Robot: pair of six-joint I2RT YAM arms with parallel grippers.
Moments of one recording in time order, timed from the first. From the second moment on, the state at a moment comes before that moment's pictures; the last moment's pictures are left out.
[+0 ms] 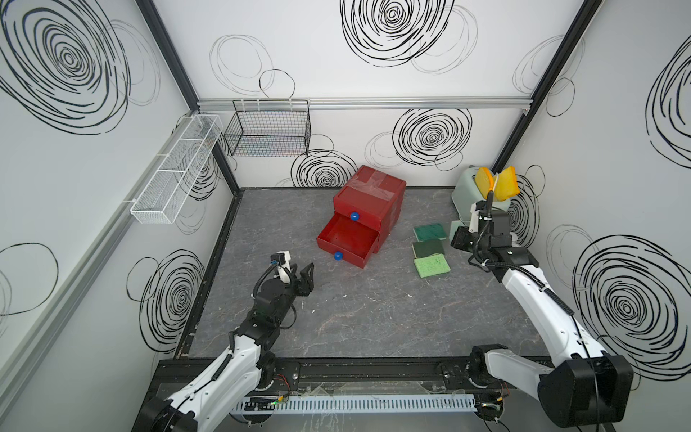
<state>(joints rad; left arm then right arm) -0.34 0.74 0.14 0.34 -0.07 -0.44 0.10 1.13 0.91 -0.47 0.03 0.43</state>
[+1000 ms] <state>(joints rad) -0.35 0.73 0.14 0.33 -0.07 -0.43 0.02 1.60 0.94 -0.24 0.18 0.91</state>
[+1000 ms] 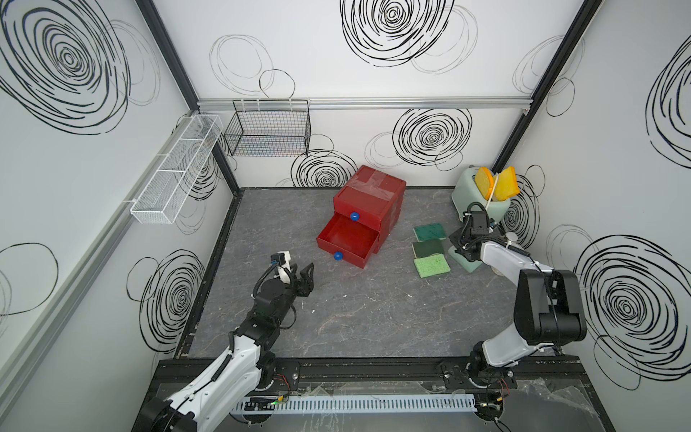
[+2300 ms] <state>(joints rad) -0.53 0.91 0.24 0.26 -0.20 -0.37 0.16 2.17 1.84 -0.09 -0.54 0.45</state>
